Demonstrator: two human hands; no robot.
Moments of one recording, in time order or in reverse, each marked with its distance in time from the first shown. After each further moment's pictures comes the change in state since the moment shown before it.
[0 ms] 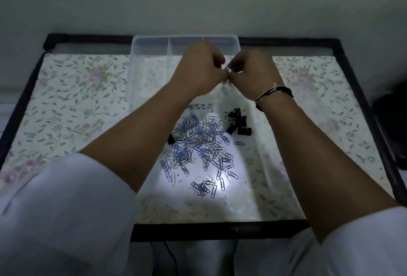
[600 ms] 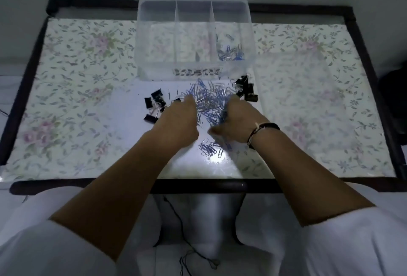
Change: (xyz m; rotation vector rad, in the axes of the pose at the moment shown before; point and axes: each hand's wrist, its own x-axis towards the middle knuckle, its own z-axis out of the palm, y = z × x) left_hand -0.150 -0.052 0.023 0.388 -0.399 -0.224; right_hand -0.126 0.000 0.065 -0.068 -0.620 0.207
